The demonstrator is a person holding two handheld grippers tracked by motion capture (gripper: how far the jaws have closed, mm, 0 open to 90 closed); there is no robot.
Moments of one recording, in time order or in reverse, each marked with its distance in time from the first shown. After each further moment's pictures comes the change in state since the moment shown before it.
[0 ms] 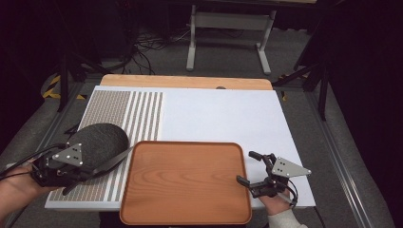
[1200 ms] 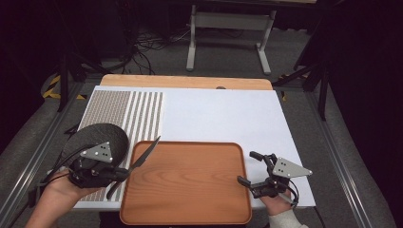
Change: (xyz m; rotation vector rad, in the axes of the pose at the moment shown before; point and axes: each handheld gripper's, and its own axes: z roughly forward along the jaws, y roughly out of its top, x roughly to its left) left arm -0.031 0.055 0.033 -0.249 -0.124 -0.142; right arm 0.000 0.000 -0.003 0.001 -0.003 -0.011
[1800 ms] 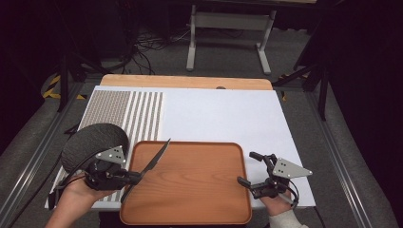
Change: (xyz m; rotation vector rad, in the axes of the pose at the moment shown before) left arm -0.004 0.004 0.030 -0.027 -0.057 -0.056; right arm 0.001 0.000 0.000 0.002 0.005 -0.005
